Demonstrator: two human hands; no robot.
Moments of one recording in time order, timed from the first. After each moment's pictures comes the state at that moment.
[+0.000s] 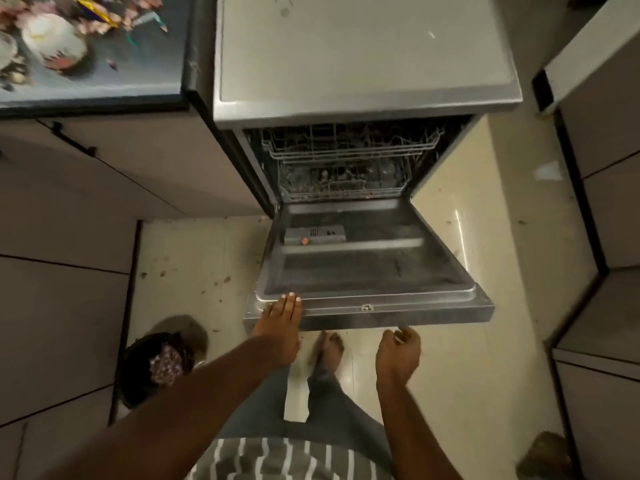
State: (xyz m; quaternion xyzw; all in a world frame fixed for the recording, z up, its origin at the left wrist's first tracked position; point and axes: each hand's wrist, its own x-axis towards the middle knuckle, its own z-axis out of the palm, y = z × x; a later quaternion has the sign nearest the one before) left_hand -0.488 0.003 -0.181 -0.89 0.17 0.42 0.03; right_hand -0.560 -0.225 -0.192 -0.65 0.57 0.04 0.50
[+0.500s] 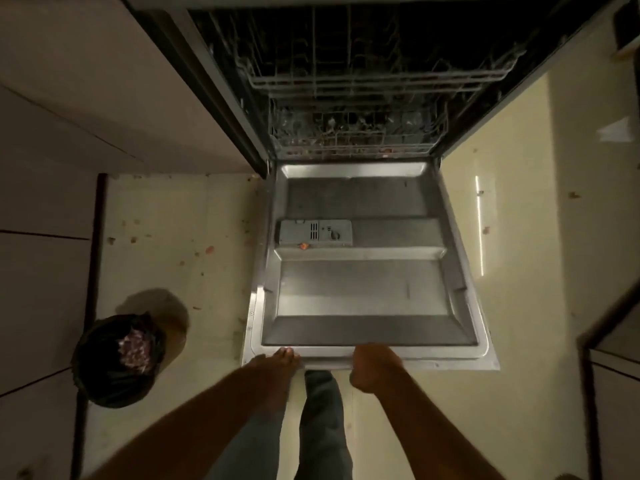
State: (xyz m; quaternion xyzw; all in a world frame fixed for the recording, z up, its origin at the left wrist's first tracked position) left_hand -0.546 0.018 -0.333 -0.79 0.25 0.56 0.00; right_hand -0.524 -0.226 -0.311 -0.81 0.01 0.58 0.09
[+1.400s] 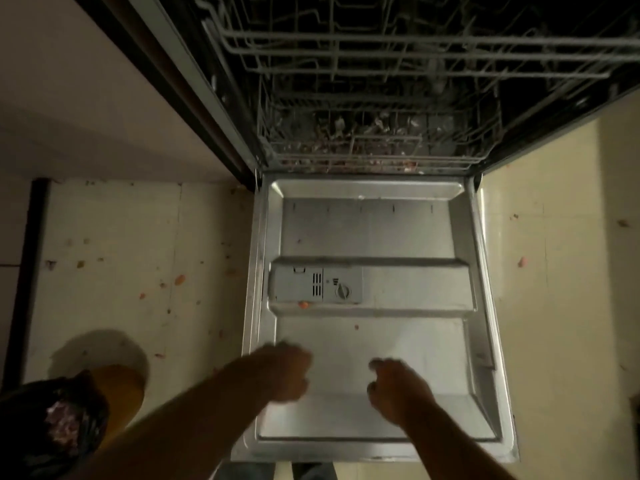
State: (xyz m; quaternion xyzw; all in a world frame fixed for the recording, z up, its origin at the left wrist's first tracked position) left_hand -0.385 -0.012 -0.459 -0.77 0.22 0.60 -0.04; right_hand -0.438 -0.238 -0.462 -0.83 0.07 0.55 0.12
